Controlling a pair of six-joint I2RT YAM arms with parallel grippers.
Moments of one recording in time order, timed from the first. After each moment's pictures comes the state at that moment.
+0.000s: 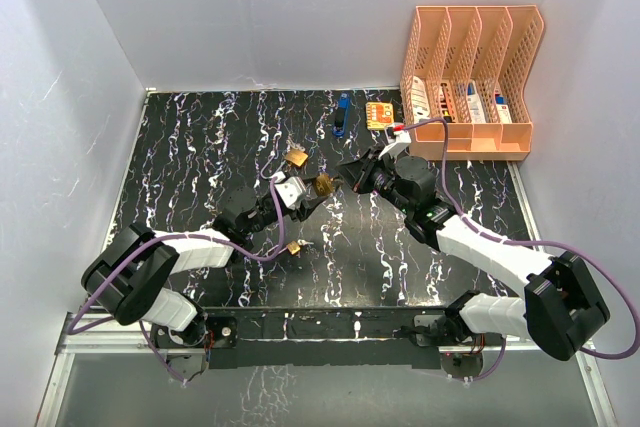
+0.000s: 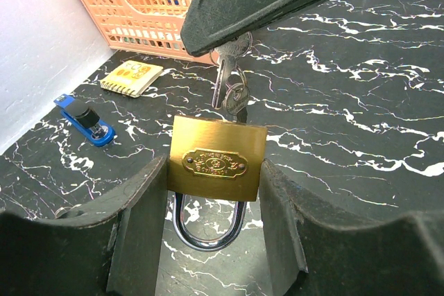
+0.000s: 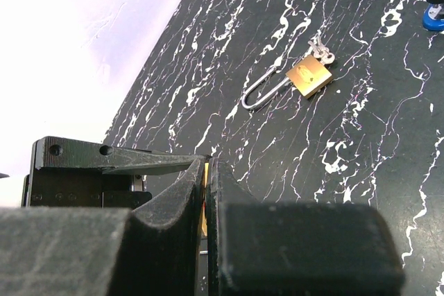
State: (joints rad) left arm -0.67 1.45 0.44 1.05 0.38 0.23; right arm 0.60 1.20 0.68 0.41 -0.08 0.63
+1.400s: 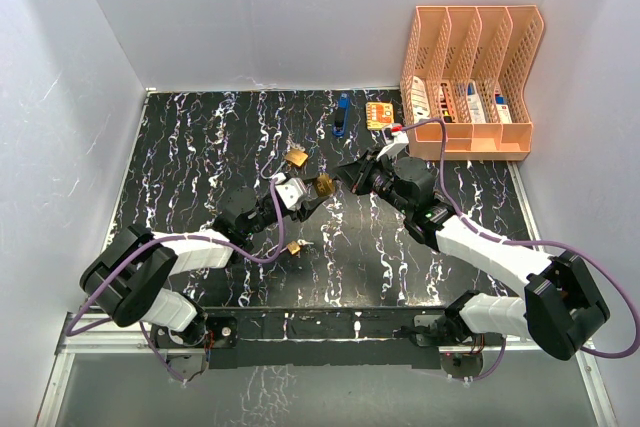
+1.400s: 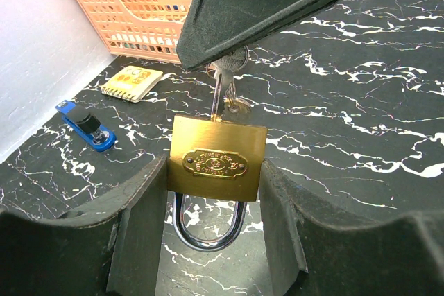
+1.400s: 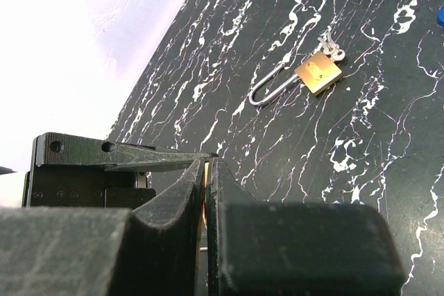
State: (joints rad) left arm -0.68 1.44 0.44 1.05 0.38 0.24; right arm 0.62 1.20 0.68 0.42 -0.10 0.63
